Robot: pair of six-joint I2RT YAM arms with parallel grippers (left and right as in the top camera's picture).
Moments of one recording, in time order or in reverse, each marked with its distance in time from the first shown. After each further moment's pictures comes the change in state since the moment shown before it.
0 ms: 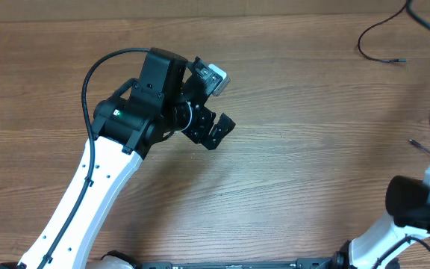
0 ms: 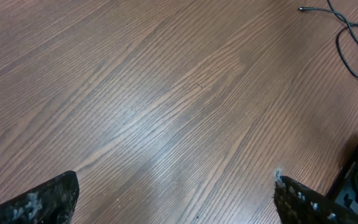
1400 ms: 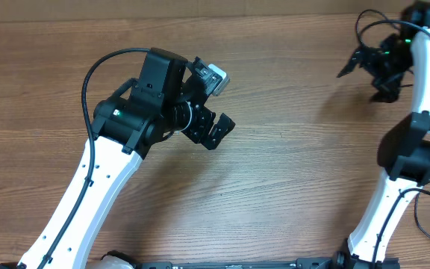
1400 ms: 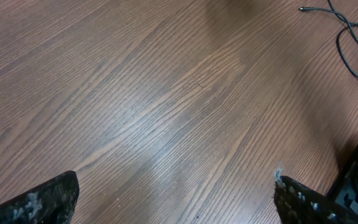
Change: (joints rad) left arm 0.000 0.000 0.000 0.000 0.000 0.000; right arm 0.022 0.414 -0.023 -1.154 -0.739 0.126
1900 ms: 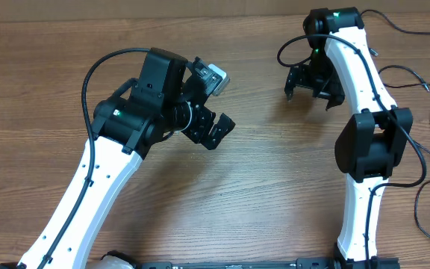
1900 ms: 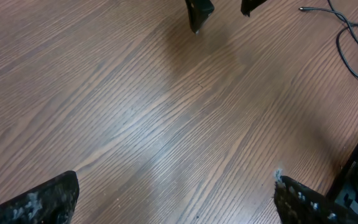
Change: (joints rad) left arm 0.000 0.000 0.000 0.000 0.000 0.000; right arm 0.340 -0.005 -0.104 -0.001 0.290 0.148
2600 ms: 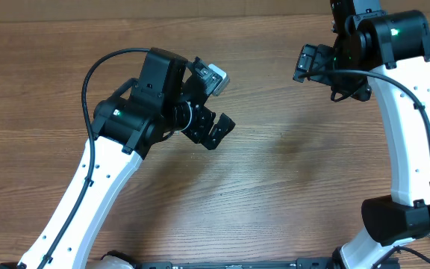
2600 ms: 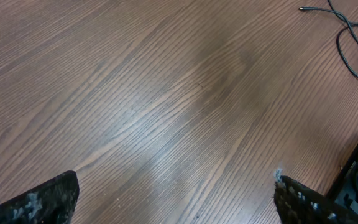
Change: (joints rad) left arm 0.000 0.000 0.000 0.000 0.000 0.000; right arm 0.083 -0.505 -0.060 0.019 0.003 0.047
